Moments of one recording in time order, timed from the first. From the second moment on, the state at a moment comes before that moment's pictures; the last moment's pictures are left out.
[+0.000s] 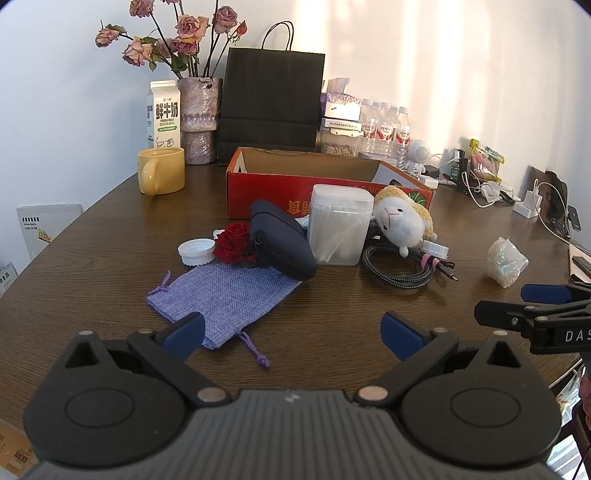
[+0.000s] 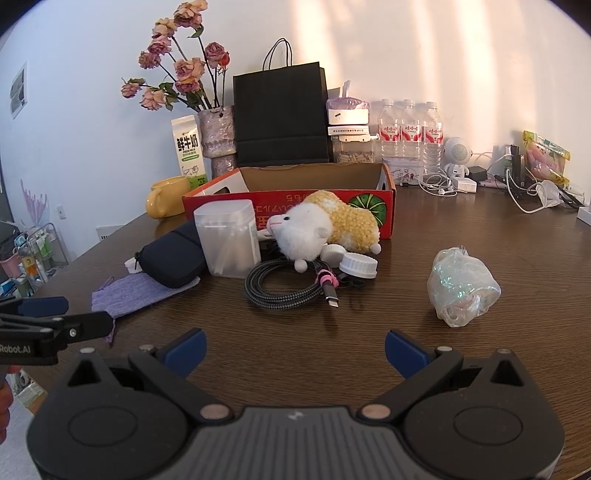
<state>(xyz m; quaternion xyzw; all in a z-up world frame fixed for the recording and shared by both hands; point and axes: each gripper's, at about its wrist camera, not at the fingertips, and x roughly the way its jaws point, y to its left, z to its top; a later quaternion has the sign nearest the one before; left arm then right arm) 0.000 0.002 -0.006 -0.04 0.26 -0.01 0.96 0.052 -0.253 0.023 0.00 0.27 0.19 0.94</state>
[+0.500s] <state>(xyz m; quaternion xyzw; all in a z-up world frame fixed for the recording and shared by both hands) 0.000 0.002 -0.006 -0.04 0.26 -0.01 0.96 0.052 -0.255 0.024 0.00 0.27 0.19 0.94</state>
